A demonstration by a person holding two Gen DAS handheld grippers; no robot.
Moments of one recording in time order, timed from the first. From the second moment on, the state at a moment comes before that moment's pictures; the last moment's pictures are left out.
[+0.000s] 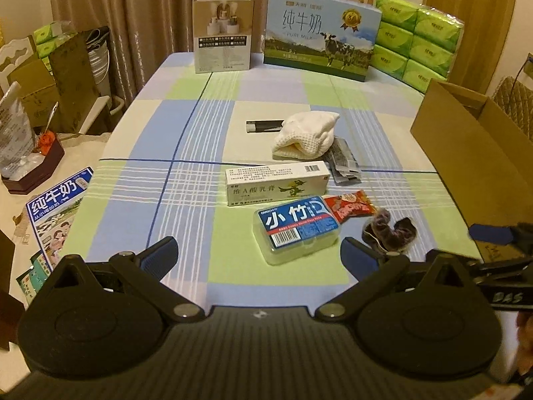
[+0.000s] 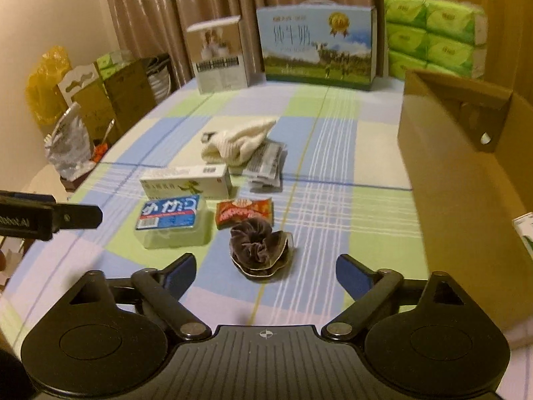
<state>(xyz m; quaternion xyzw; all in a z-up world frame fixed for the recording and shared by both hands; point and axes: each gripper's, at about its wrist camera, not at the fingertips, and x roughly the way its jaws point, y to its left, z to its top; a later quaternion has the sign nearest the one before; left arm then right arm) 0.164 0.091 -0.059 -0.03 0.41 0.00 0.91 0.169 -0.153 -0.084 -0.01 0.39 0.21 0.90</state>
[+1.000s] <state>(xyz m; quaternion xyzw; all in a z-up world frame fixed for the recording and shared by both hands) 0.239 0.055 -0.133 -0.08 0.43 0.01 0.90 0.225 -0.155 -0.126 -0.03 0.40 0.13 0.91</state>
